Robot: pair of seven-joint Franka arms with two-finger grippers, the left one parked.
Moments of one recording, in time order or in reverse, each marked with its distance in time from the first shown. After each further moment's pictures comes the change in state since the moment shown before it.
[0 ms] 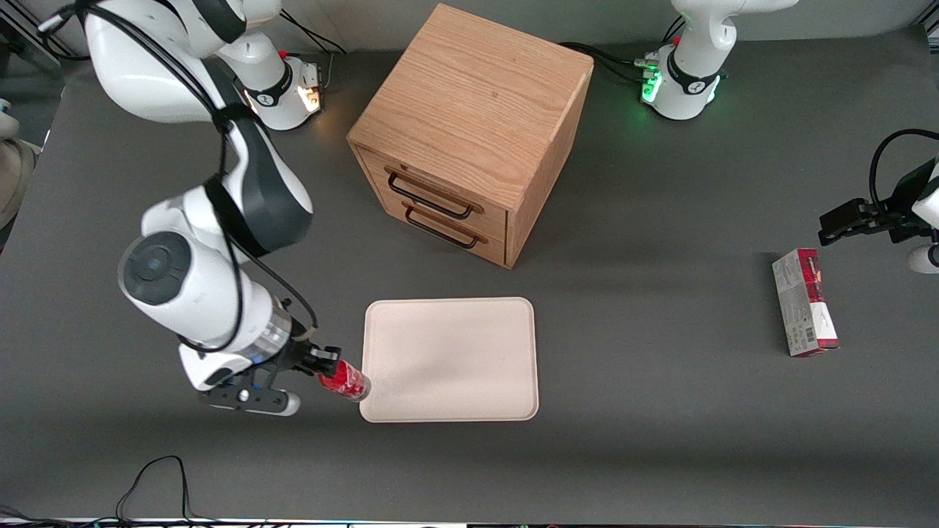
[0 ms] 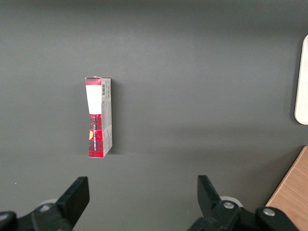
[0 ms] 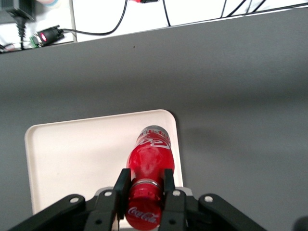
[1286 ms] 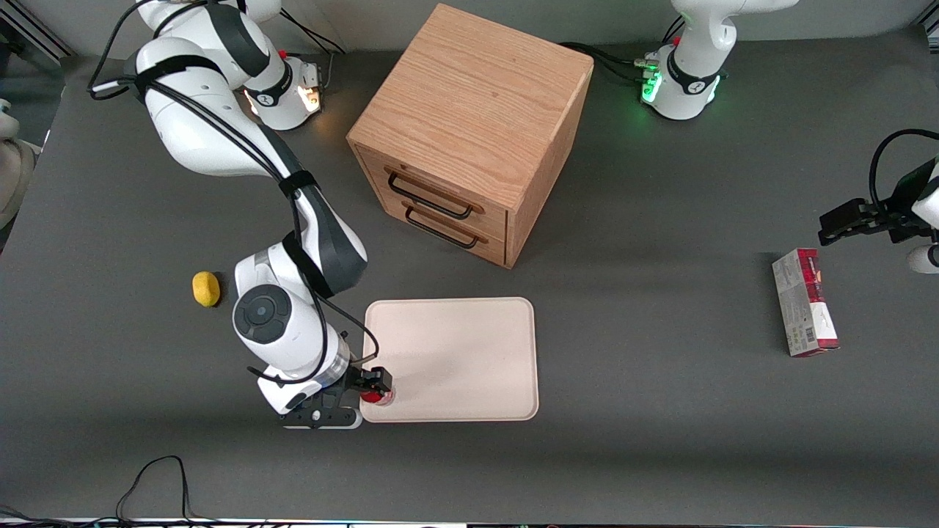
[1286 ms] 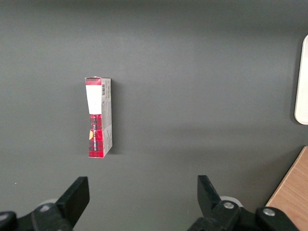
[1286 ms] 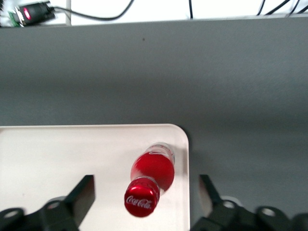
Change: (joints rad) arm 0.026 0.104 -0.009 -0.038 -0.052 0.174 -0.054
